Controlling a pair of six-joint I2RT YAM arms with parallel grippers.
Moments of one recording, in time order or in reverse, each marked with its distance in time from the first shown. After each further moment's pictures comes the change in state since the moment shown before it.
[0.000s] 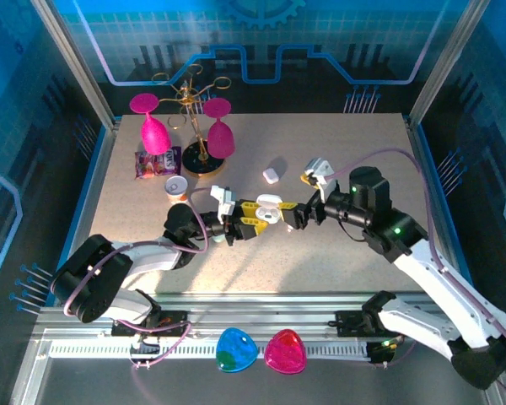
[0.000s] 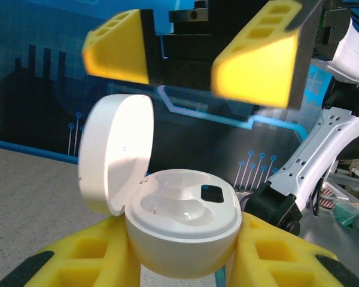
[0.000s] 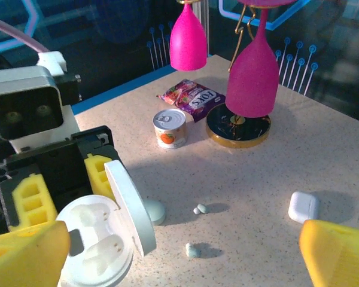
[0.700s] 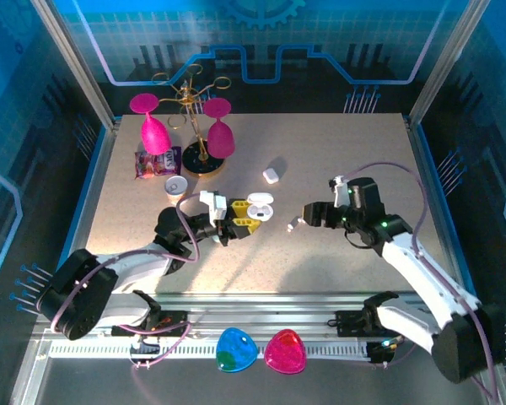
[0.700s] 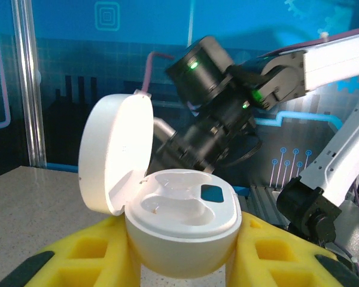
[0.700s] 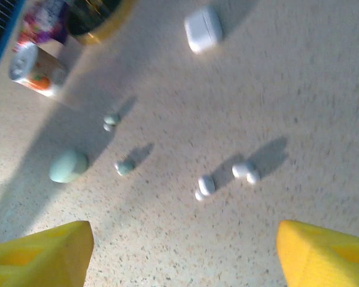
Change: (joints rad) left arm 0.028 -0.132 -0.054 -0.079 -0.060 0.156; right arm -0.246 0.144 -0.236 -0.079 0.049 0.386
